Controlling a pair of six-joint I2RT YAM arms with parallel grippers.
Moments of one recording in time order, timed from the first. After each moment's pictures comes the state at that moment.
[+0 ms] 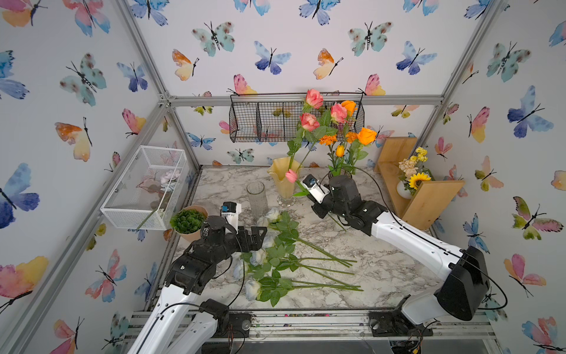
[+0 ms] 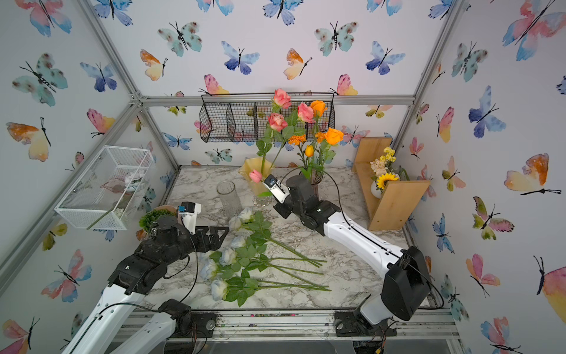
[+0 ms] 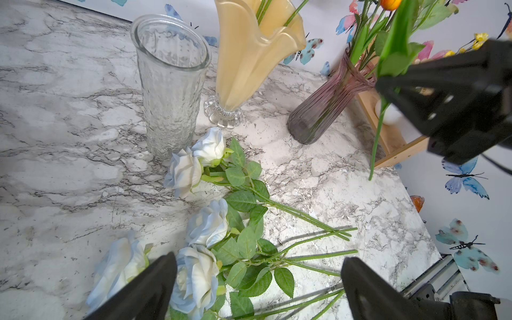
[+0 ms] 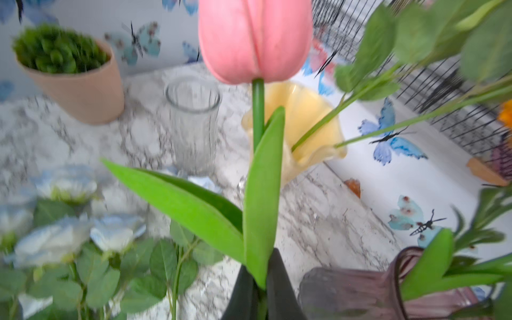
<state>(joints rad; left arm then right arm) -0.38 0.70 0.82 -0.66 0.20 -0.40 0.75 1.51 1.36 -0.18 0.00 -0.24</state>
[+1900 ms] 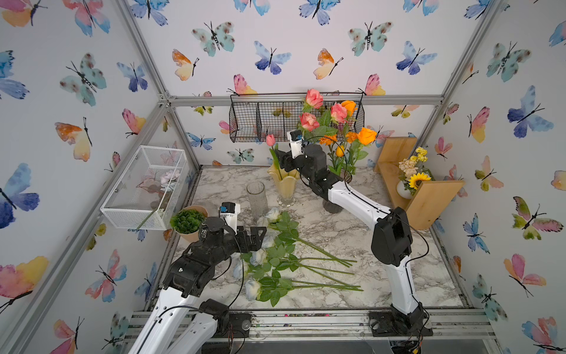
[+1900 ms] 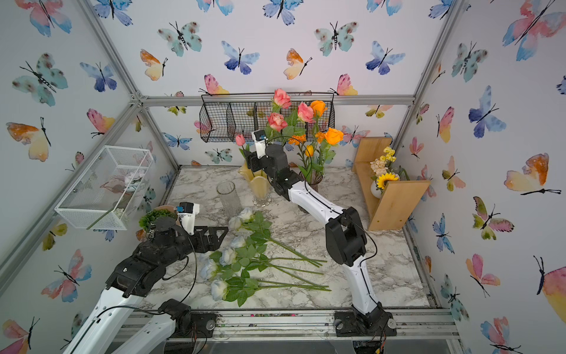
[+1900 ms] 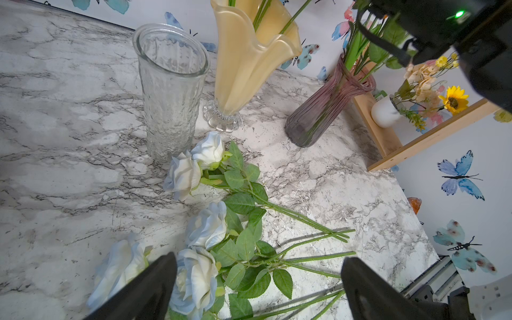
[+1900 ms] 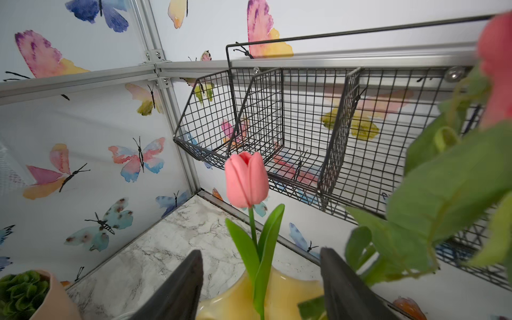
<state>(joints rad) -0.38 0.68 0.82 -0.66 0.20 -0.40 0.72 2.11 1.97 0.09 0.01 0.05</state>
